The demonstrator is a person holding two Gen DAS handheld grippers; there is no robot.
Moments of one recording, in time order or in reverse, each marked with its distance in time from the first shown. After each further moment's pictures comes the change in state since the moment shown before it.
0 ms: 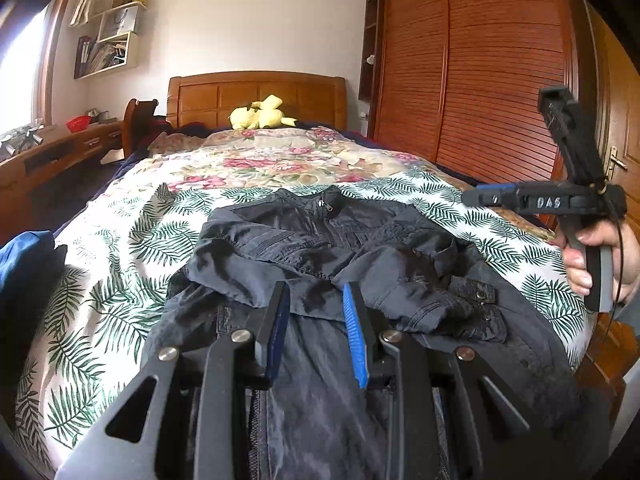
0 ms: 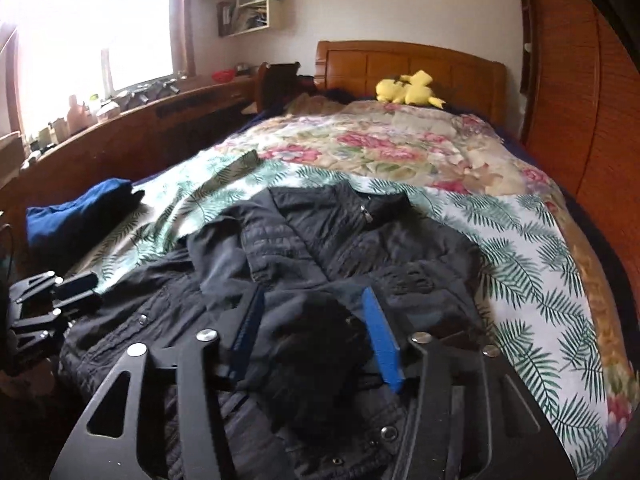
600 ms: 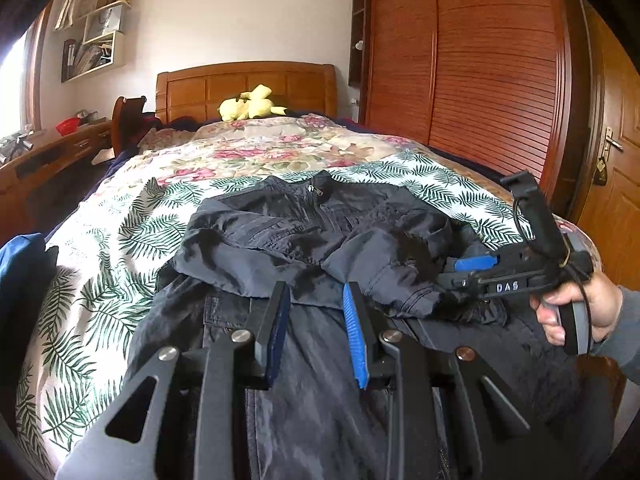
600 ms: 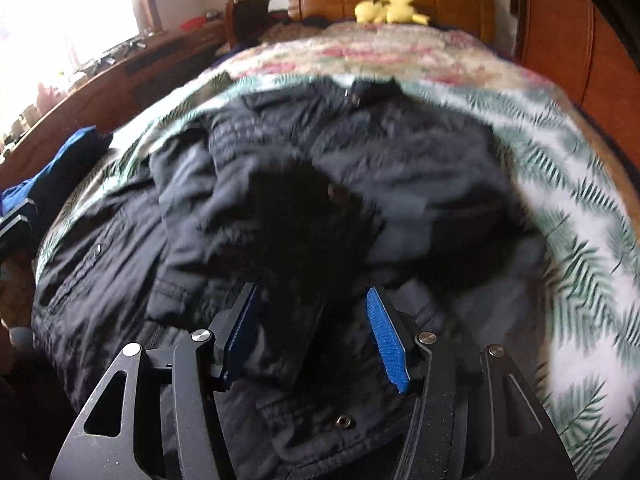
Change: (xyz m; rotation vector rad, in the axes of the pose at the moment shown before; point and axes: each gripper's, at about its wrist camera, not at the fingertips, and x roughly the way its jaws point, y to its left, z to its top) left arm 0.012 -0.012 -0.006 0.041 0.049 -0.016; right arm 0.069 -0.017 -0.086 0.121 0.240 0.012
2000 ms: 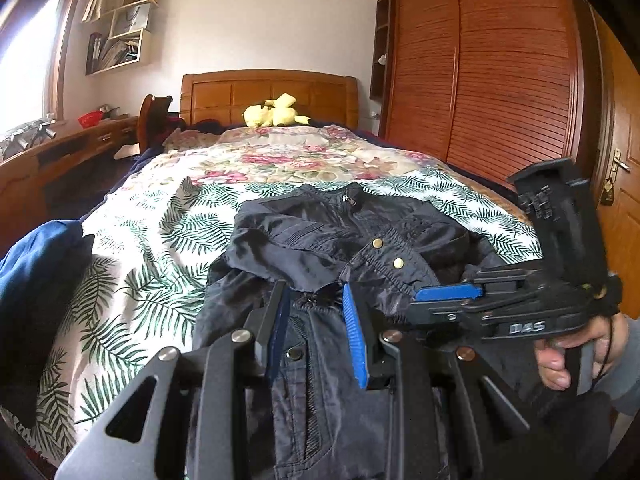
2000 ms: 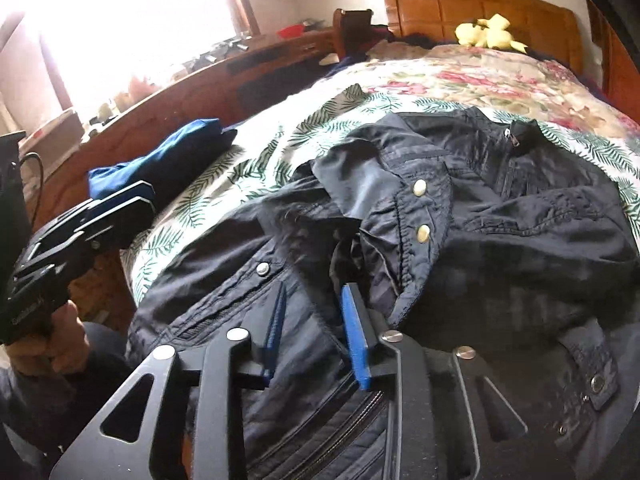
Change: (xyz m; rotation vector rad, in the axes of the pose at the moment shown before) left arm -0.046 0.048 -0.010 -0.056 -0.040 0.047; right arm -0.013 0.141 0.013 -0.130 -0.072 0.311
